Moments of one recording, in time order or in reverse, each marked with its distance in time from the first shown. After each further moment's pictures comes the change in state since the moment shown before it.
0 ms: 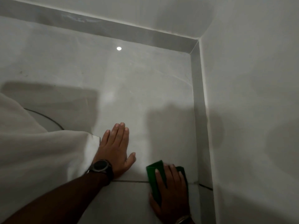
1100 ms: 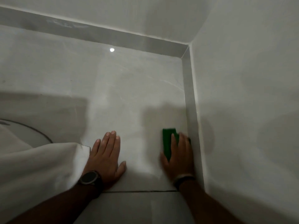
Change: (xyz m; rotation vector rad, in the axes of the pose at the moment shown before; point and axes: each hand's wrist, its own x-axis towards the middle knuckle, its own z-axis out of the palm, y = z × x) left_hand 0.004 -0.004 0.002 0.002 -0.035 0.013; right_hand 0.117 0.063 -0.038 0.056 0.004 0.333
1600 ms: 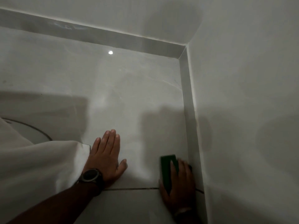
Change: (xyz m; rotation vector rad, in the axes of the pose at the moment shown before) left_hand -0.003 0.004 -0.006 -0.011 0.024 0.002; right_hand -0.098 0.012 0.025 0.055 0.054 -0.050
